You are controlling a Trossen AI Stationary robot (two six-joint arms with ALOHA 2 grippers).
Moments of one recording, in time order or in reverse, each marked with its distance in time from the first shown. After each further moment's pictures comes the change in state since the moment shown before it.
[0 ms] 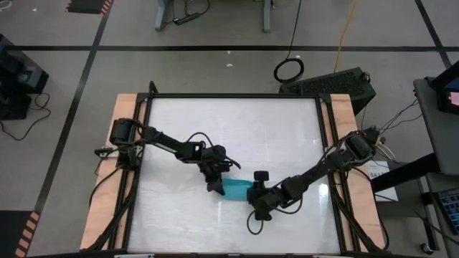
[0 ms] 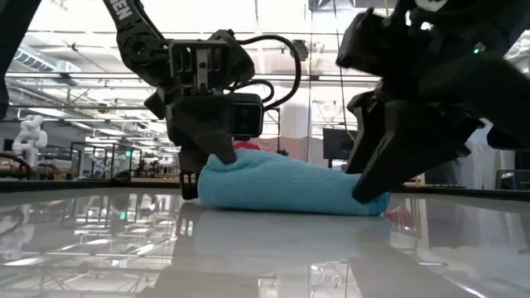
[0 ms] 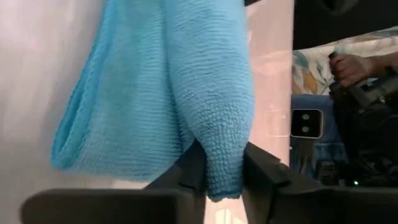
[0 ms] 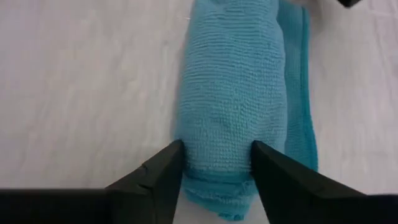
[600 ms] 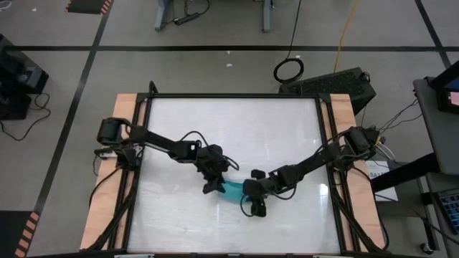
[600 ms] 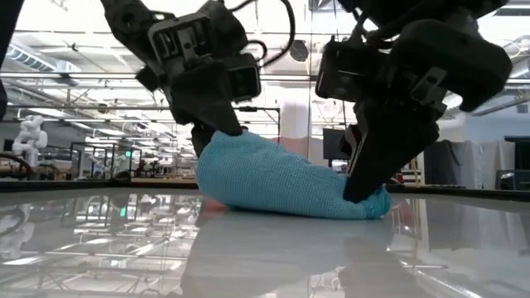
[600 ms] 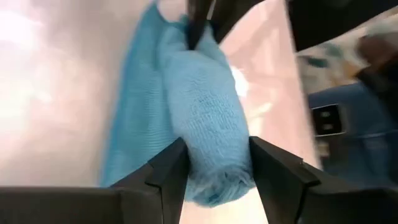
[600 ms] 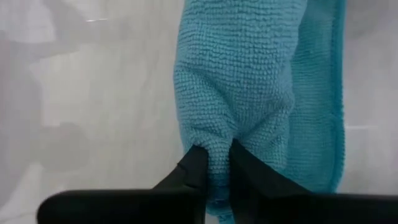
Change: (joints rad) left arm -0.020 -0.110 0.002 -0.057 -0.155 0.232; right arm -0.128 -0.005 -0.061 0.124 -0.387 0.151
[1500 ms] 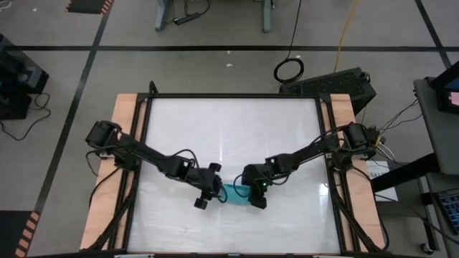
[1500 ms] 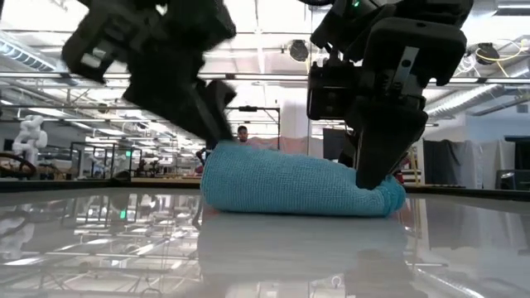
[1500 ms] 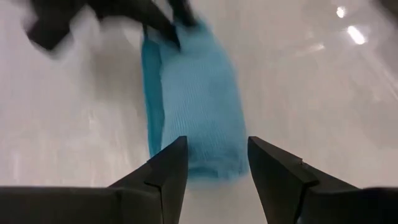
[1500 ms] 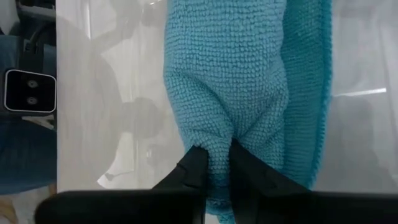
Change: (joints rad) left arm -0.267 -0.114 0.003 -0.116 -0.575 0.451; right arm -0.172 -0.011 -0.005 0.002 -0.407 0.040
